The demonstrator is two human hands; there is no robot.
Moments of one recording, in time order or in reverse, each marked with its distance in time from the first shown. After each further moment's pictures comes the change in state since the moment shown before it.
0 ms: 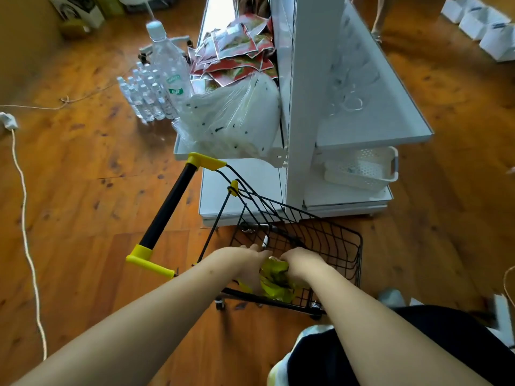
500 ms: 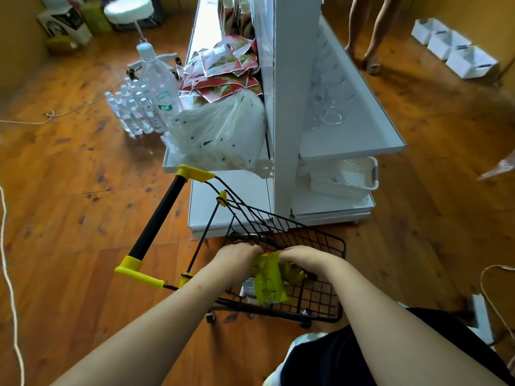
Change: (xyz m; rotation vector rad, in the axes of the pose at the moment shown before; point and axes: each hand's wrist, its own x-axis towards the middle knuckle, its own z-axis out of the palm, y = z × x) left_hand -0.003 0.004 -0.003 -0.044 0.460 0.061; right_hand -0.042 0.032 -0.039 0.922 -0.106 0.029
